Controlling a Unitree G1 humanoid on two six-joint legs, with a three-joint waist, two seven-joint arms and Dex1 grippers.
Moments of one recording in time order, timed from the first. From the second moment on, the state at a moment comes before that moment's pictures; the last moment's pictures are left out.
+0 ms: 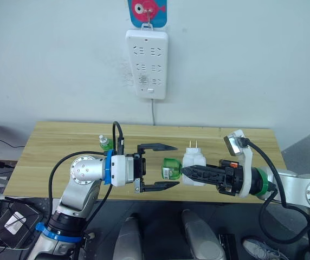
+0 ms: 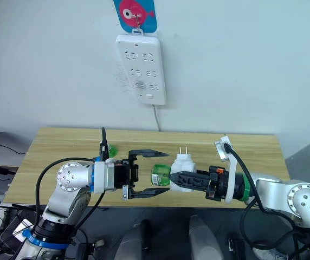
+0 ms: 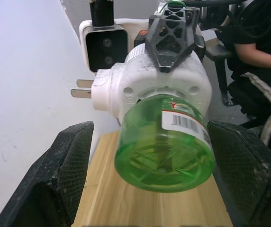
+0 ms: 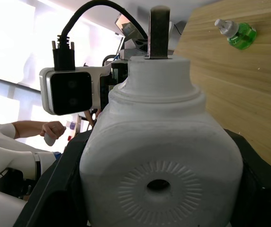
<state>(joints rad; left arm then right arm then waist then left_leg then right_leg) -0.27 0.51 -0.15 -0.21 -0.39 -0.27 -1.21 -0.23 -0.82 0.06 -0.49 1.94 0.94 0.10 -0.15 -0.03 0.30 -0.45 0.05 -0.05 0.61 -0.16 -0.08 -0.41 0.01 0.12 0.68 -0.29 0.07</state>
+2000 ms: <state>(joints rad) -0.30 0.79 -0.19 -0.26 -0.49 0.47 -1.13 -0.38 -0.86 0.30 -0.06 0.71 0.93 0.17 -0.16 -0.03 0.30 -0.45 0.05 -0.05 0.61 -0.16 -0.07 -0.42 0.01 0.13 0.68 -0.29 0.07</state>
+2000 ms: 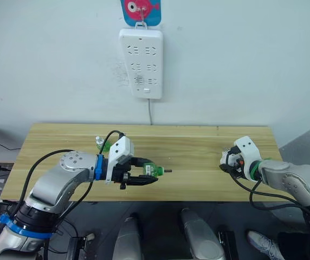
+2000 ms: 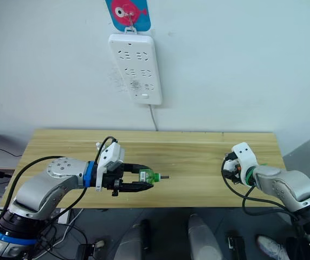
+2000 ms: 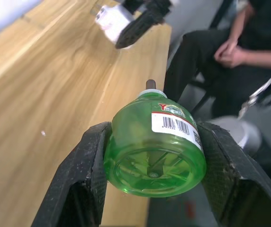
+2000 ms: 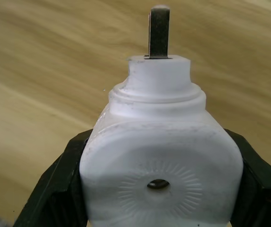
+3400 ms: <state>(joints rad) -0.25 0.24 -0.12 -0.20 -0.31 0.11 -0.72 -0.26 -0.09 -0.36 -0.51 1.27 1.22 0.01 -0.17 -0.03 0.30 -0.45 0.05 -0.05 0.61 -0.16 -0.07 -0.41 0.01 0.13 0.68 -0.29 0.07</state>
